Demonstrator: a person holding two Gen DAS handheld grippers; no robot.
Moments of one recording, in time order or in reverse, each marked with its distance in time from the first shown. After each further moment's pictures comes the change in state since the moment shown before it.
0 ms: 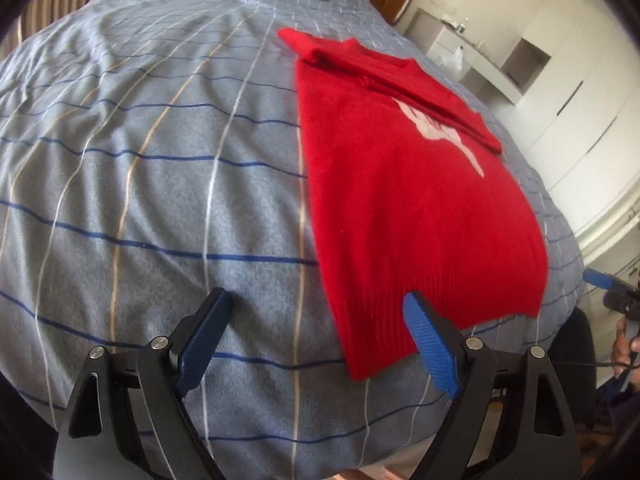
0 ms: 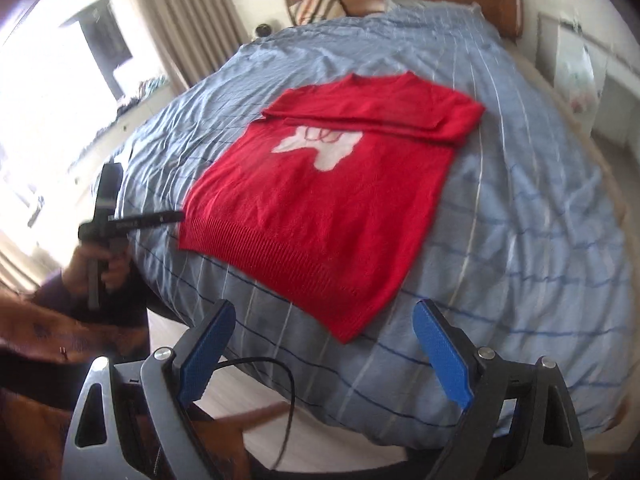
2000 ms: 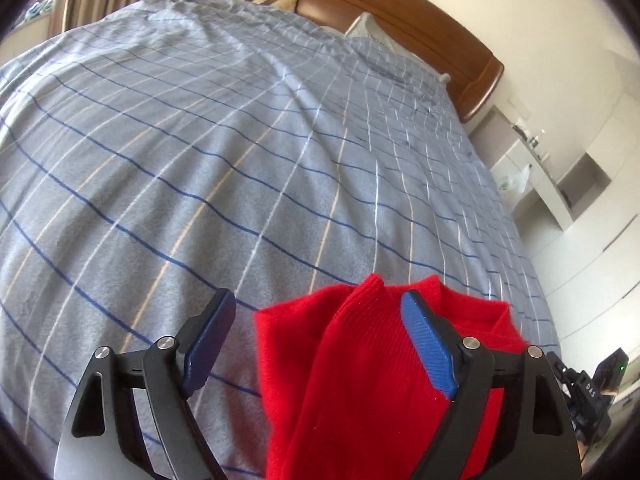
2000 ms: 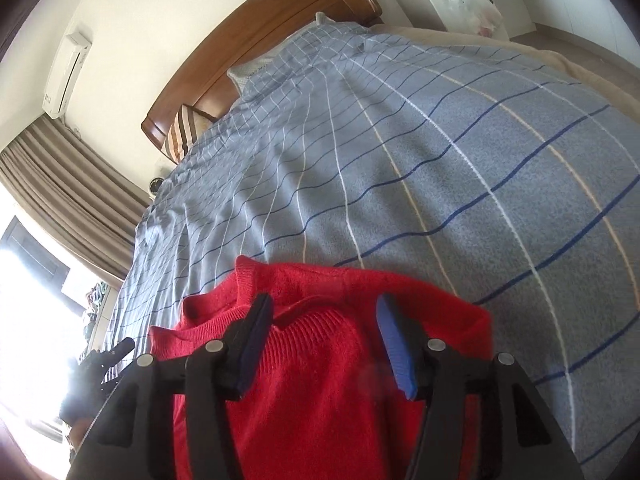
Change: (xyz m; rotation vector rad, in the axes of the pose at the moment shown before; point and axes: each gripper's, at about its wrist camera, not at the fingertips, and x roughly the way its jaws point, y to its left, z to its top) left arm 0.123 0.029 0.301 -0.305 -0.224 0.078; right arm 0.154 -0.176 0.298 0.452 -0.330 -0.022
